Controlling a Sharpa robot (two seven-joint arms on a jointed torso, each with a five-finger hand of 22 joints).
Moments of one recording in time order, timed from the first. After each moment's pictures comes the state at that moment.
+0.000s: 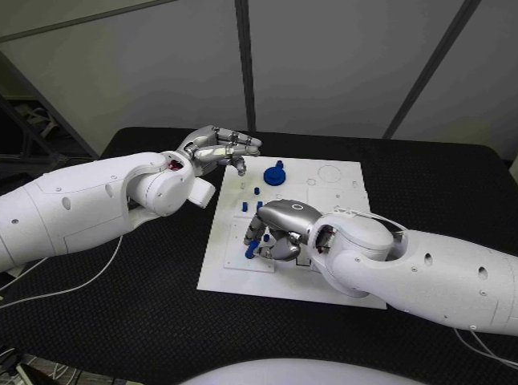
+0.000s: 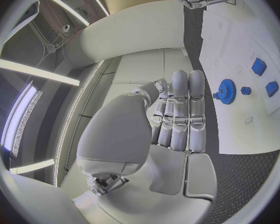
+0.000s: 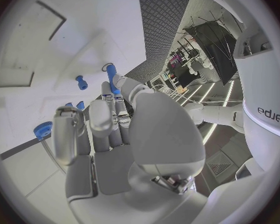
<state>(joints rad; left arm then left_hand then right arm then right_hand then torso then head) 1.21 -0.84 0.01 1.42 -0.15 -0.14 0.22 1.41 -0.12 0.43 -0.04 0.24 1.08 0.14 0.09 0.18 1.14 0.08 0.25 0.13 1.30 -0.01 0.63 0.66 0.20 1.13 0.09 0.73 0.79 1.11 -0.57 -0.05 1.66 -1.57 -0.20 -0.21 1.42 -0.09 0.46 -0.02 0.15 1.13 0.12 0.08 0.10 1.25 0.05 0.09 0.08 1.47 -0.02 1.19 0.93 0.05 1.47 0.09 1.46 1.31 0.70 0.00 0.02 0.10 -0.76</state>
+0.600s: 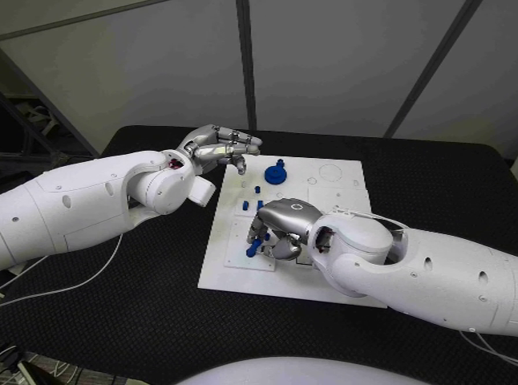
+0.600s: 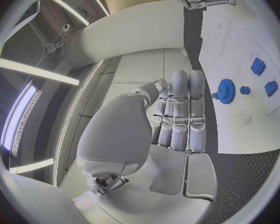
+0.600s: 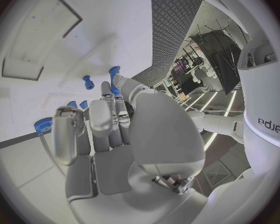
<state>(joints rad) 1.21 -0.84 0.01 1.42 -0.15 -0.14 0.22 1.41 -0.12 0.43 -0.04 0.24 1.08 0.14 0.09 0.19 1.14 0.08 0.25 0.13 1.30 -0.01 0.63 0.66 0.20 1.13 0.09 0.73 0.79 1.11 -0.56 -0.05 1.67 -1.67 -0.18 -0.25 1.41 -0.09 0.46 -0.02 0.15 1.13 0.12 0.08 0.10 1.25 0.05 0.09 0.08 1.47 -0.02 1.19 0.94 0.05 1.47 0.09 1.46 1.31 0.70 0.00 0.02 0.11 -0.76</state>
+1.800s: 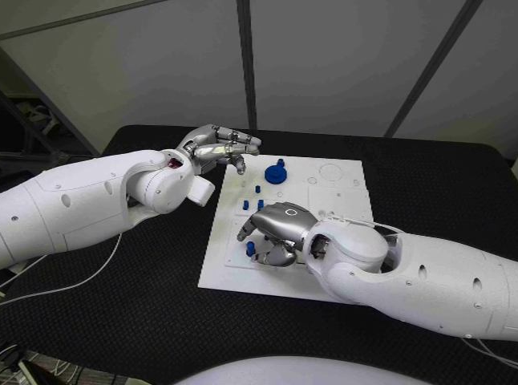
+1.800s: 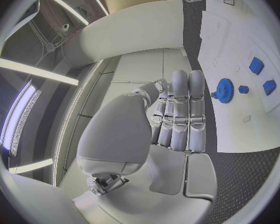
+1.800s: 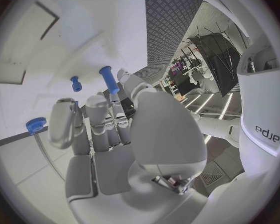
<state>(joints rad) 1.21 -0.85 0.01 1.42 -0.15 -0.14 0.21 1.41 -0.12 0.43 -0.04 0.24 1.08 0.14 0.09 0.18 1.14 0.08 0.25 0.13 1.30 -0.01 0.63 0.66 0.20 1.13 0.09 0.73 0.79 1.11 -0.55 -0.08 1.68 -1.70 -0.23 -0.23 1.38 -0.17 0.33 0.00 0.12 0.92 0.13 0.06 0.07 0.91 0.13 0.07 0.06 1.43 0.03 1.10 0.79 0.06 1.41 0.14 1.31 1.29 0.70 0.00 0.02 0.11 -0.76</state>
